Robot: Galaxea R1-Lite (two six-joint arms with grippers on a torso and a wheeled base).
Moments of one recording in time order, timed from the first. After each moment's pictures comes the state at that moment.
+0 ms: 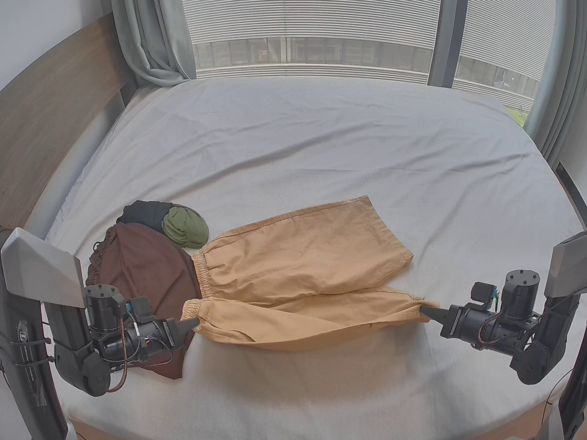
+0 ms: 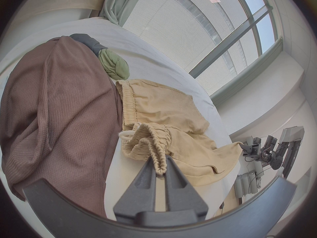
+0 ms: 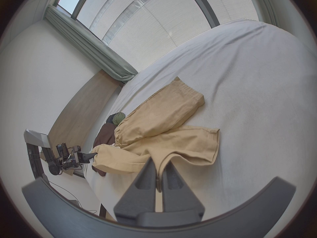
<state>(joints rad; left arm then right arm) -0.11 2.26 -0.23 -1.55 -0.47 -0.41 0.23 2.11 -0.16 -1.54 0.35 0.48</state>
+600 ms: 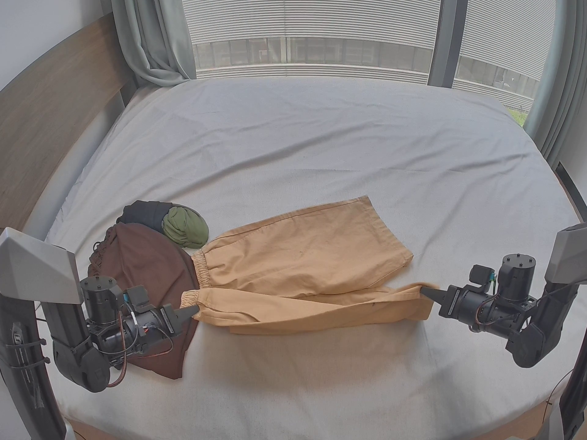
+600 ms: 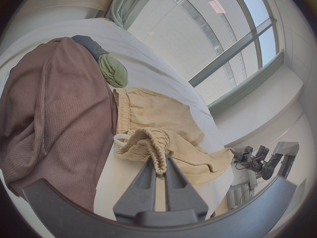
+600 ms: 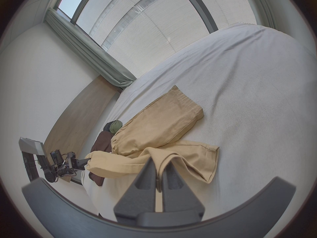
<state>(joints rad) -0.12 2.22 -0.26 -1.55 -0.45 -0.53 0.20 2.11 -0.30 -1.44 0.35 0.48</state>
